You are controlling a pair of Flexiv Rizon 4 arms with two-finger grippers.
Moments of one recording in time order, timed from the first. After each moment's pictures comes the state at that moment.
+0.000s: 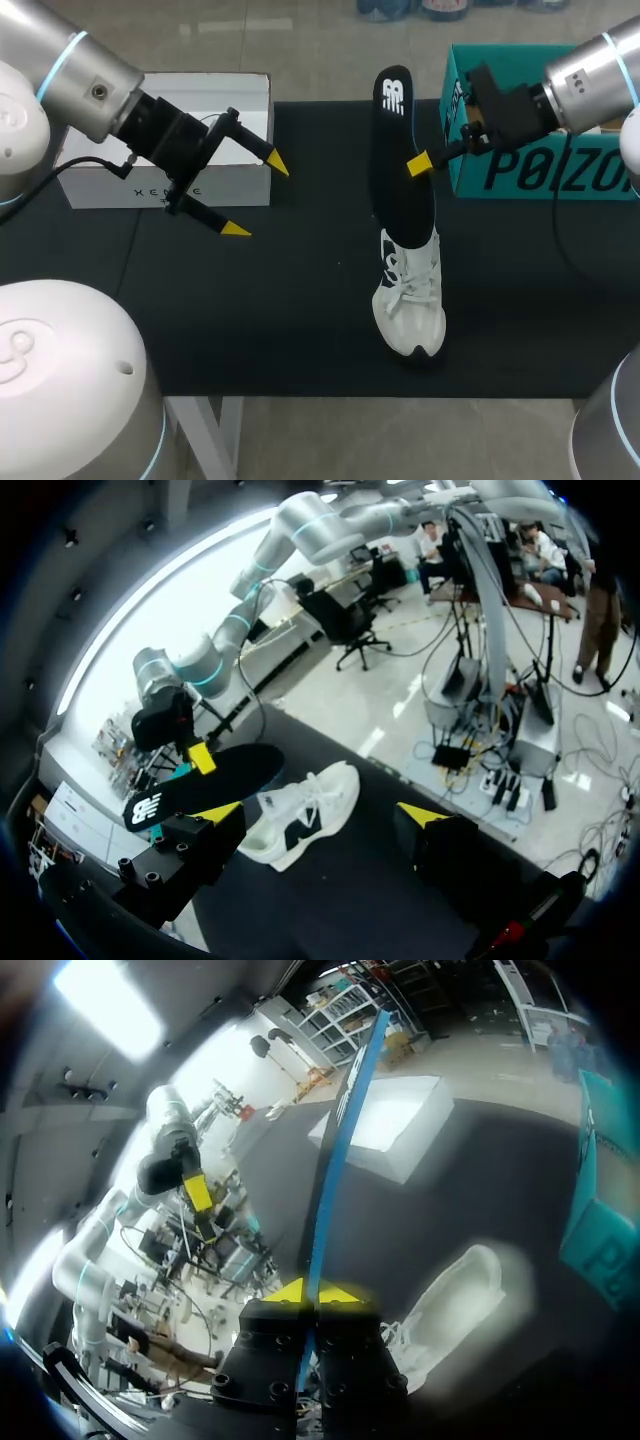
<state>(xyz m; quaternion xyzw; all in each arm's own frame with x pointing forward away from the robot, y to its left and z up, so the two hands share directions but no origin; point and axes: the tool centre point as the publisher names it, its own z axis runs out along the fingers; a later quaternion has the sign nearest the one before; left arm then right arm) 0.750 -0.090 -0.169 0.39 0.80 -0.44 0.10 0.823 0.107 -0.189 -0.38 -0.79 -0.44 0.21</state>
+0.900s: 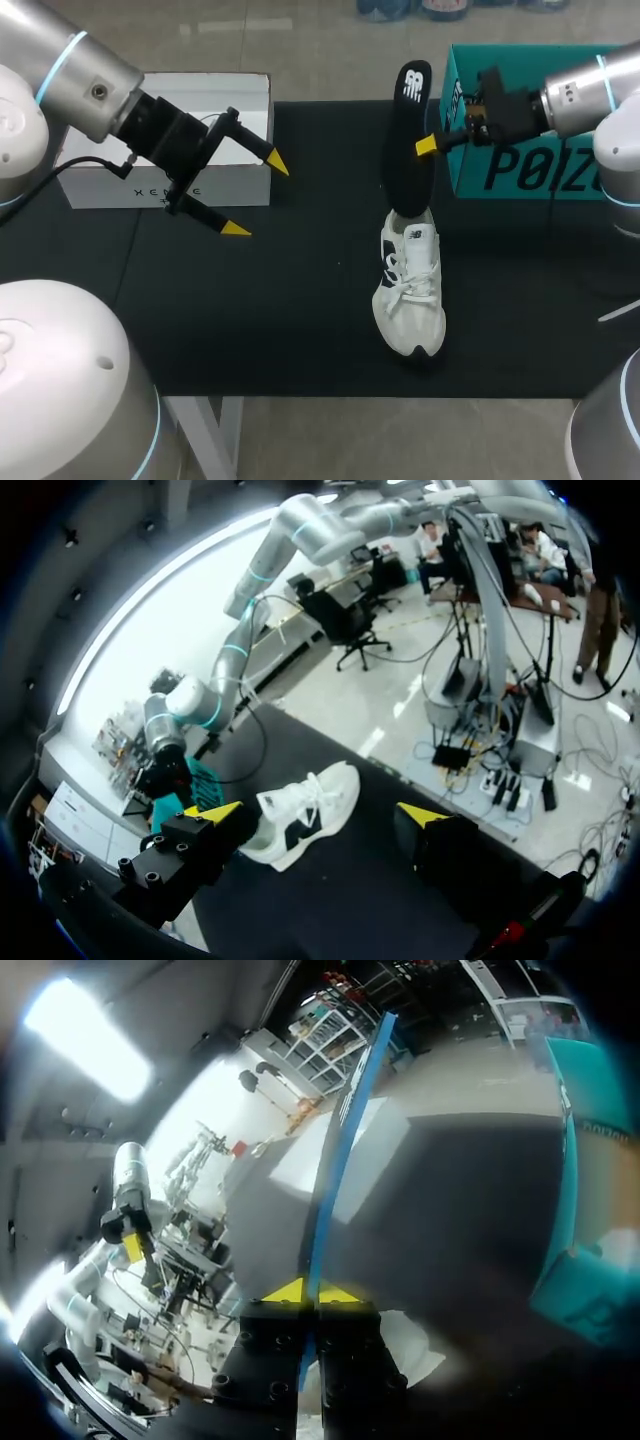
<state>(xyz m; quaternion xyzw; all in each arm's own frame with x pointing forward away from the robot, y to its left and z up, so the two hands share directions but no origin) 0.750 -0.089 -0.169 0.39 0.80 -0.44 0.10 0.934 0.079 -0.253 -0.42 -0.75 -0.48 0.20</state>
